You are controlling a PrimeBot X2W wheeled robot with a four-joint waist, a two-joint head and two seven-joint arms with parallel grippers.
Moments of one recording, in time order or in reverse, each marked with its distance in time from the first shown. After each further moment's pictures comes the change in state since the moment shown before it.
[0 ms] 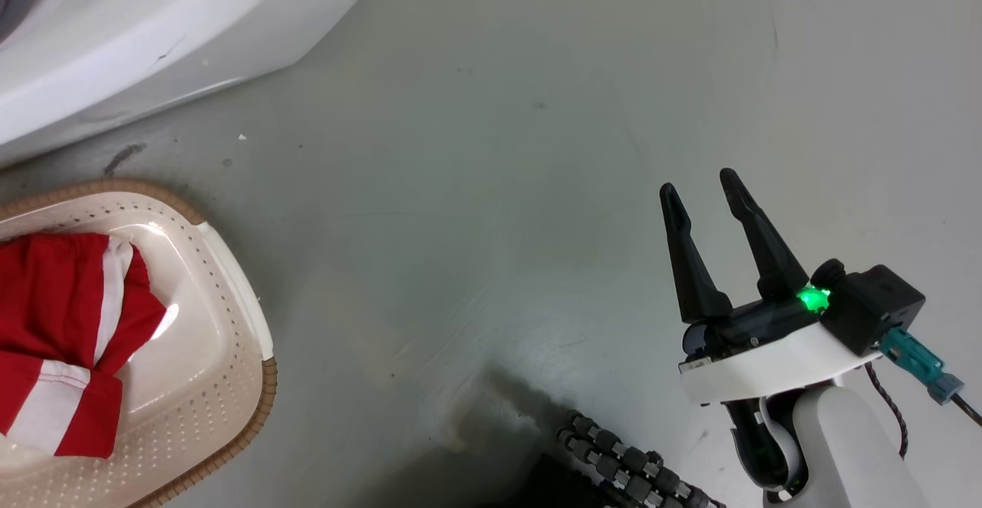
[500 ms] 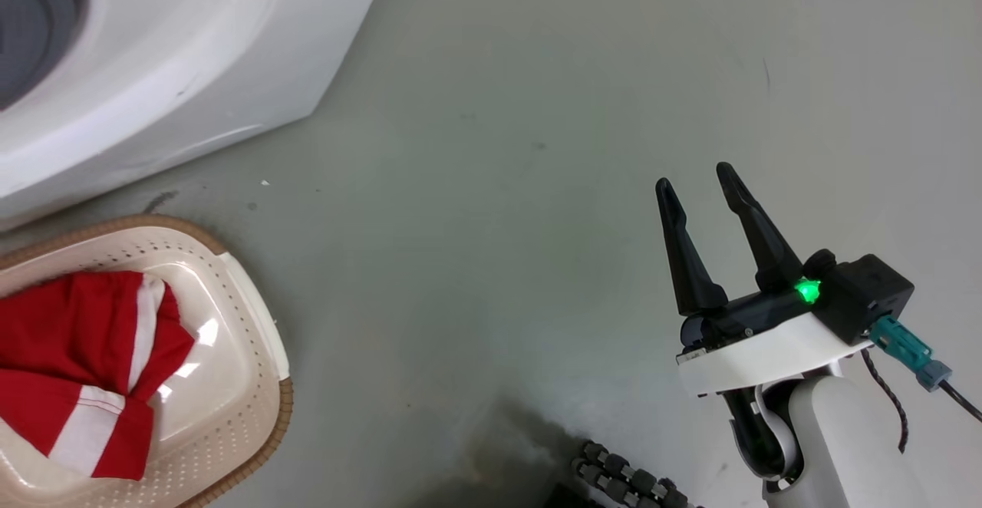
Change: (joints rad) left arm 0.114 -0.009 0.048 0.070 -0.080 -0.033 -0.338; right arm -0.032 0.000 0.001 0.040 -0.027 0.000 0.000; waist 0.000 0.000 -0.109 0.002
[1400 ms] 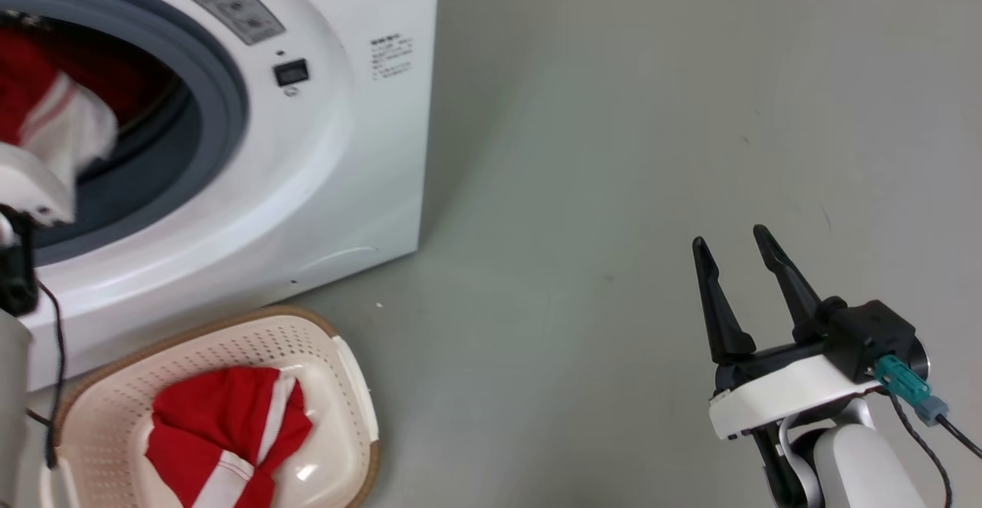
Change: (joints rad) left arm 0.647 -0.176 0.109 -0.120 -0.122 0.067 -0.300; right arm 0.104 0.000 -0.100 0.028 -0.133 0.000 0.042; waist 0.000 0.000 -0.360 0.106
